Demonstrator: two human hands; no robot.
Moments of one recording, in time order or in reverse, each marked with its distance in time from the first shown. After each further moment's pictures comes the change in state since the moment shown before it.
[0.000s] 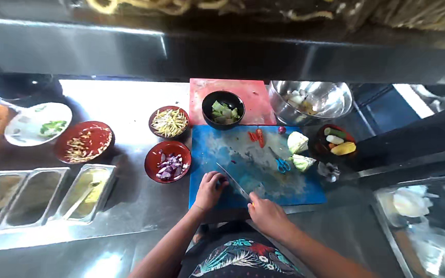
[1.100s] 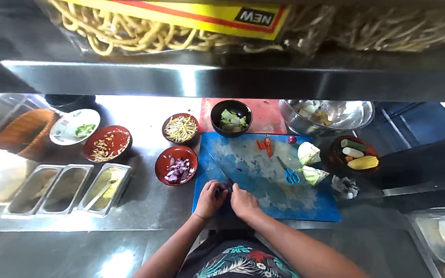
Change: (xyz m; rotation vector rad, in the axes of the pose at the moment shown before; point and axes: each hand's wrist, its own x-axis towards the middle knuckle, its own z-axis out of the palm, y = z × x) left_hand -0.011 0.000 -0.008 0.076 -0.014 -0.112; right_hand 0.095 -0.041 0.023 0.027 0.120 -0.085
